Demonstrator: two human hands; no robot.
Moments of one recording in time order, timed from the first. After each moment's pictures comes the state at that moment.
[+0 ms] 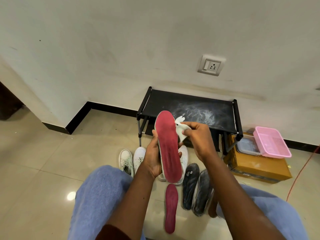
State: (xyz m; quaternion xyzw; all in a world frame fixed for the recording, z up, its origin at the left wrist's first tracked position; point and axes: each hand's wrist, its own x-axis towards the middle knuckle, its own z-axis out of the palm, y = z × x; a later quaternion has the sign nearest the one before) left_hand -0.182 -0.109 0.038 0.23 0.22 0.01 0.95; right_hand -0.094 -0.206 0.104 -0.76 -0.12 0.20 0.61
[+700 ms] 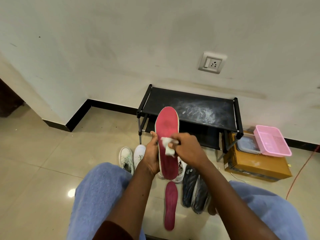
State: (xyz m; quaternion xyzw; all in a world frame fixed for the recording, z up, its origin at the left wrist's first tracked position) left_hand -0.180 -0.108 0.035 0.23 0.25 0.02 0.94; right_hand -0.128 -0.206 0.109 -0.87 -0.33 0.19 0.31
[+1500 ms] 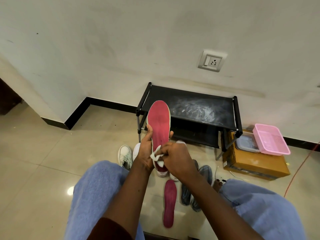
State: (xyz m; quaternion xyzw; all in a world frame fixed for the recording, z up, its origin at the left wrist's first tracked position) left_hand -0.182 -0.094 0.033 0.22 0.25 0.07 0.94; right_hand -0.162 -0.199 0.103 -0.85 -0.41 0.19 0.27
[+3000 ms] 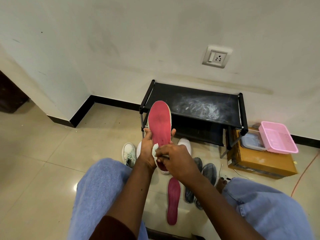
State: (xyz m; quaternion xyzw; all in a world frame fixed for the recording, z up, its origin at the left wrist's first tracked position) left_hand -0.186 -0.092 0.026 0.15 0.27 0.05 0.95; right_hand -0.172 -0.203 0.095 -0.84 -0.43 0.18 0.29
